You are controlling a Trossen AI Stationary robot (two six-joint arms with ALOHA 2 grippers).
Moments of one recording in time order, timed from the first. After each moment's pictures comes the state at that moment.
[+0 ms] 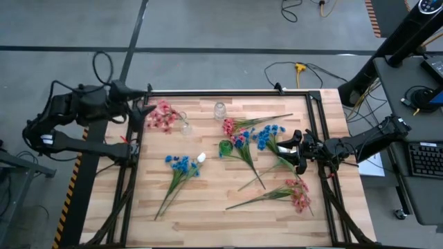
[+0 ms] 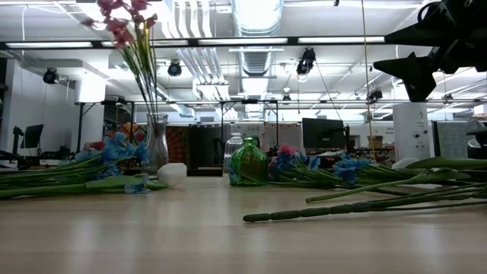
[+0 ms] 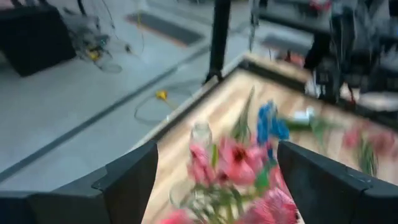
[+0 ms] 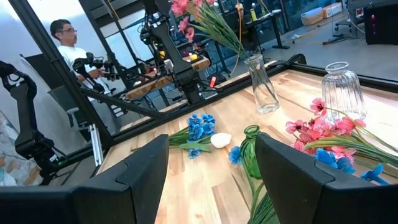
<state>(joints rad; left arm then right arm) 0.10 0.80 1.40 -1.03 -0.45 -0.29 0.33 0.46 0.08 0.32 0.44 0.39</state>
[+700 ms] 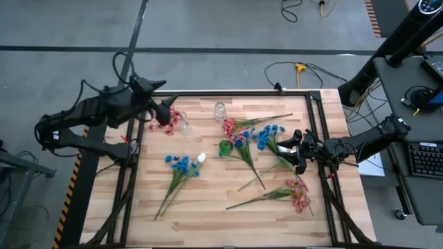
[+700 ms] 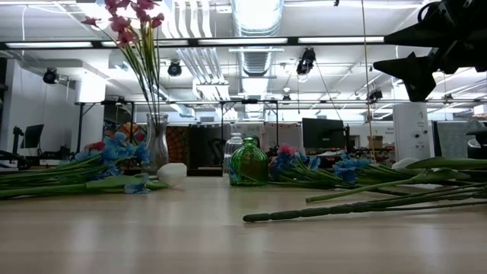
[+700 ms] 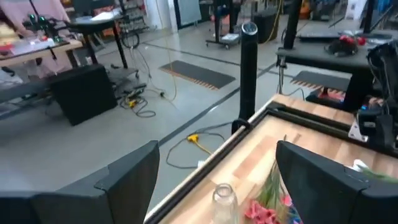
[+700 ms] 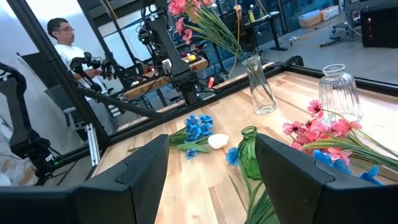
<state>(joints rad) 0.06 0.96 1.30 -0.63 -0.66 -0.11 0.33 0.46 0.08 0.32 0.45 0.38</state>
